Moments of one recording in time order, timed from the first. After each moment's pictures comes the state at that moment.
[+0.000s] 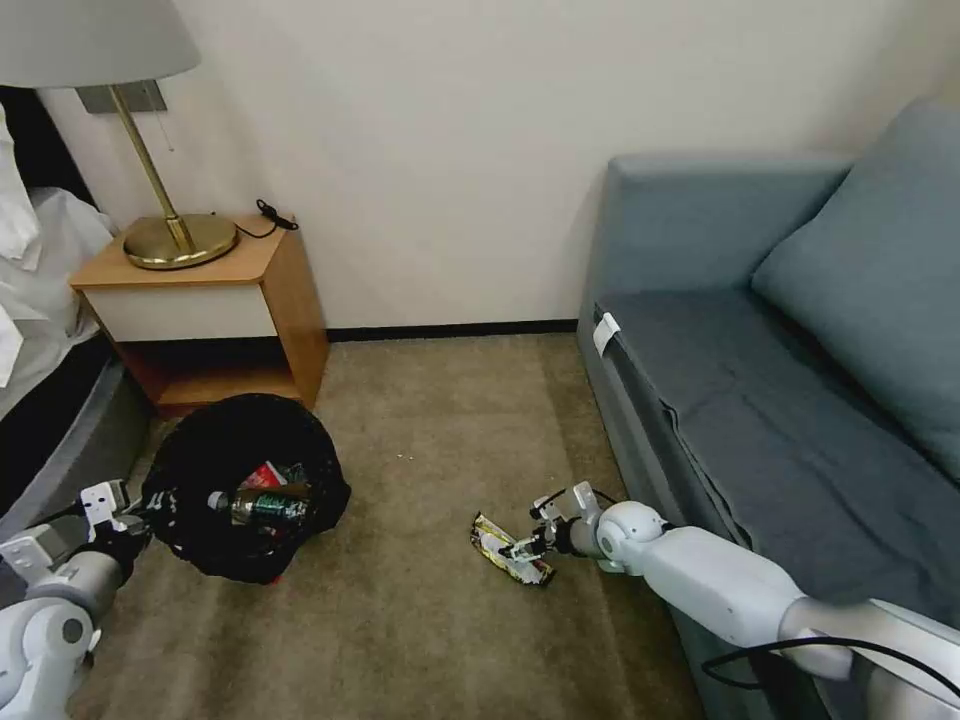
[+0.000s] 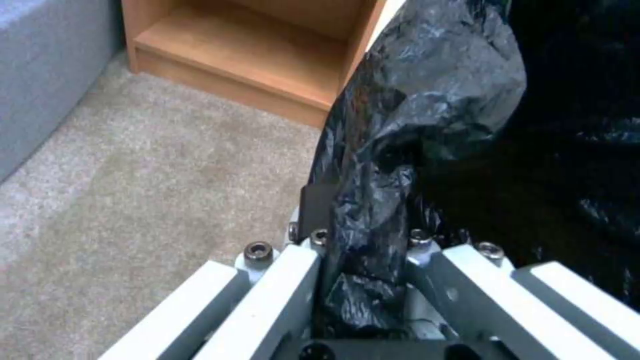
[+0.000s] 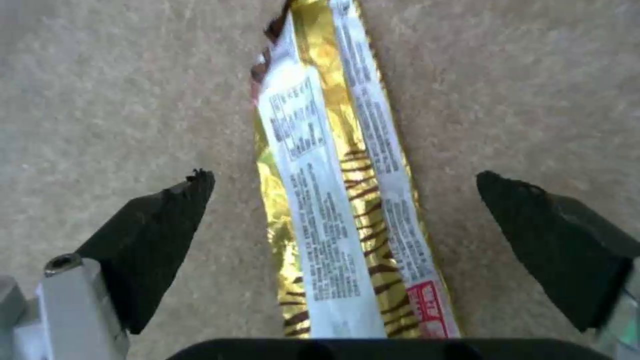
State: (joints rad) left arm 1.42 -1.15 -1.00 -1.75 -0.74 0.43 0.16; right arm -0.47 1.12 -0.69 0.88 0.95 -0.35 -0.32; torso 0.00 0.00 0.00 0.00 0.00
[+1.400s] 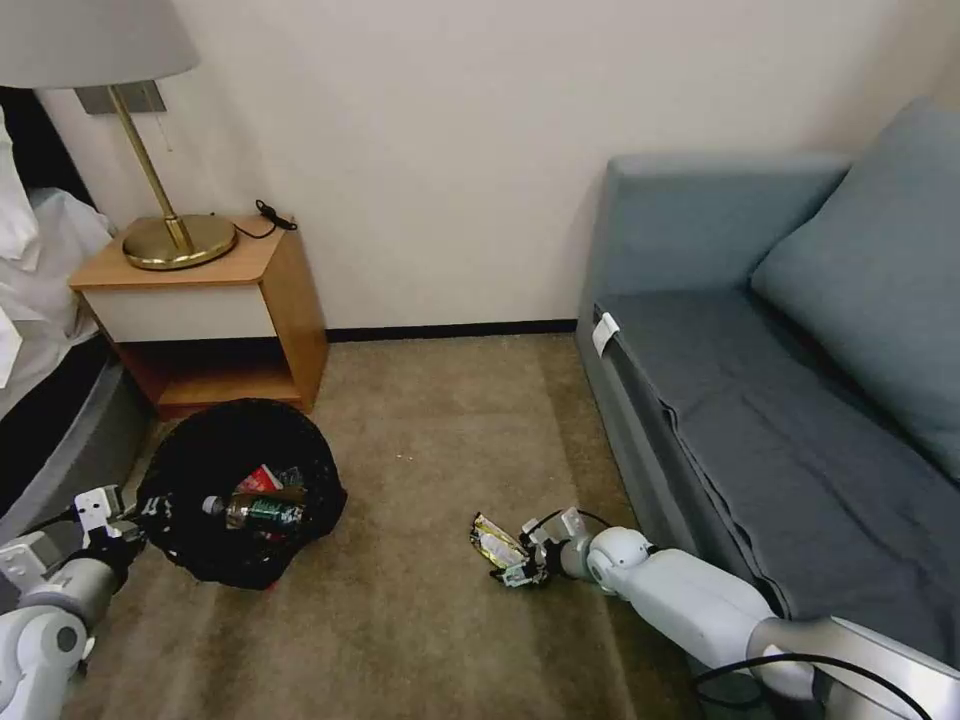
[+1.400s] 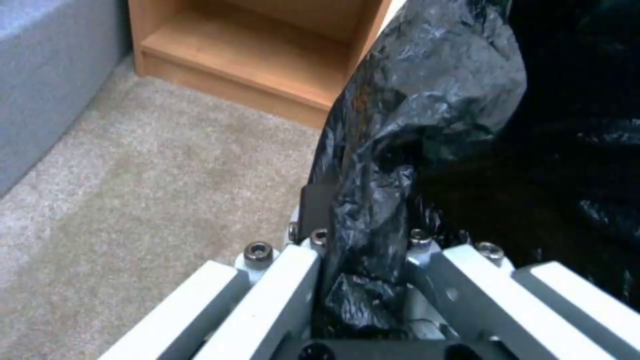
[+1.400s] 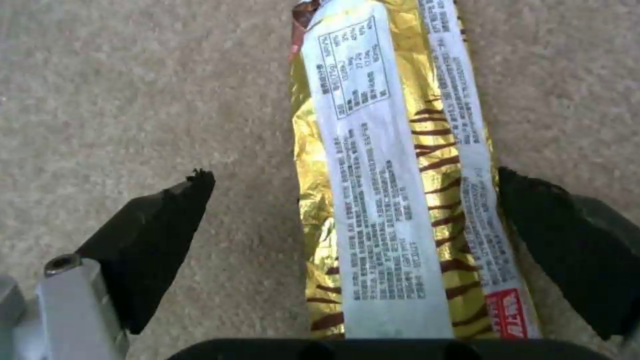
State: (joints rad) left arm 1.43 -1.15 -1.01 -1.75 -0.73 0.42 0.17; right arm -0.52 1.17 -0.68 0.83 0.80 -0.25 -0.38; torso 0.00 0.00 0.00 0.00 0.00
